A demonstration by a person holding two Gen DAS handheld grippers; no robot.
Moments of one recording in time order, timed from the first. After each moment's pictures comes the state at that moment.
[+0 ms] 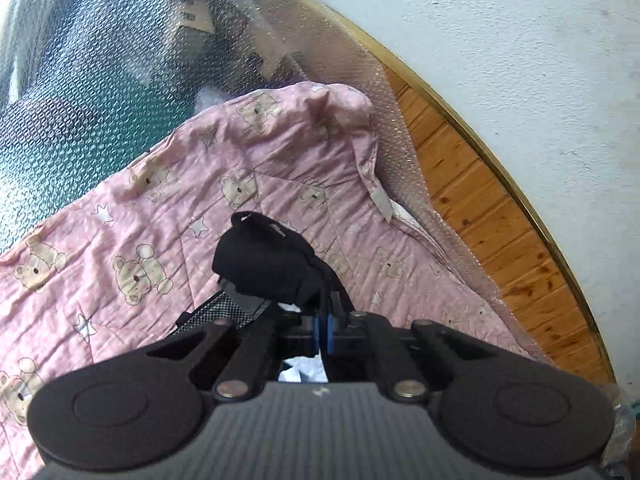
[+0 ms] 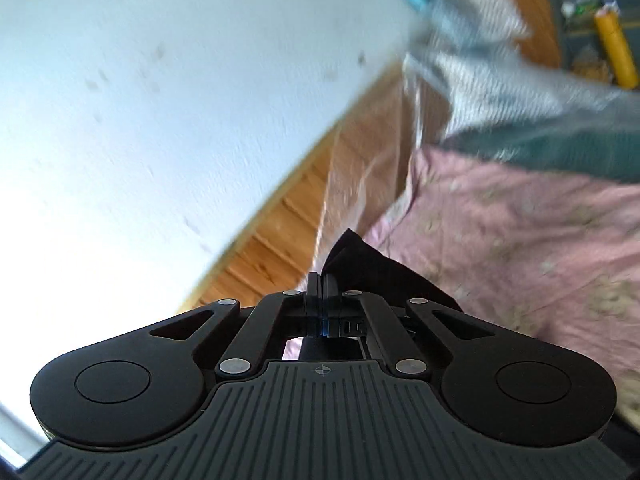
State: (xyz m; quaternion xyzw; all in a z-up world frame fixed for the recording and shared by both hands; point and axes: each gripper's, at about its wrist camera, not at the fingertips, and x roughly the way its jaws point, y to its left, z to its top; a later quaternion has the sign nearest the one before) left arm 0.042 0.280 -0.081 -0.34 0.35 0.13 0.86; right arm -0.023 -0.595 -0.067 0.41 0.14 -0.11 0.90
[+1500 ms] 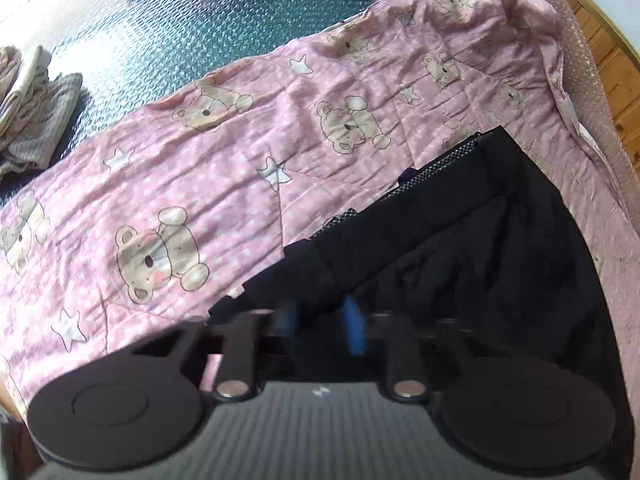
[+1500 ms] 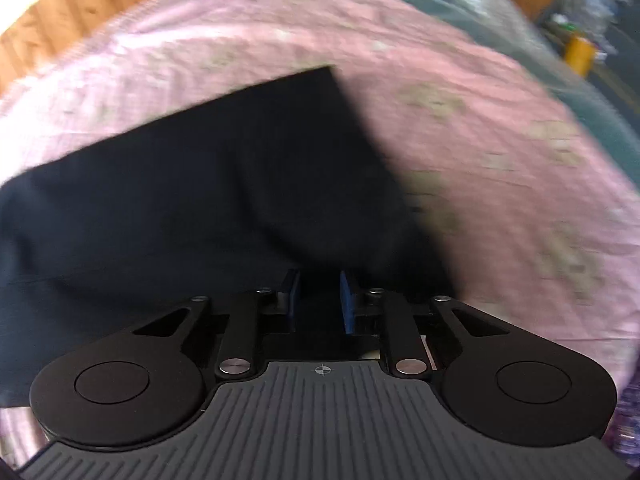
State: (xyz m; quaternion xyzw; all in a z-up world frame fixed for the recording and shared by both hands) left arm -0.018 0.284 -0.198 -0.31 0.48 0.29 0.77; right arm -0.065 -0.550 -0.219 0.11 0.49 -0.20 0.84
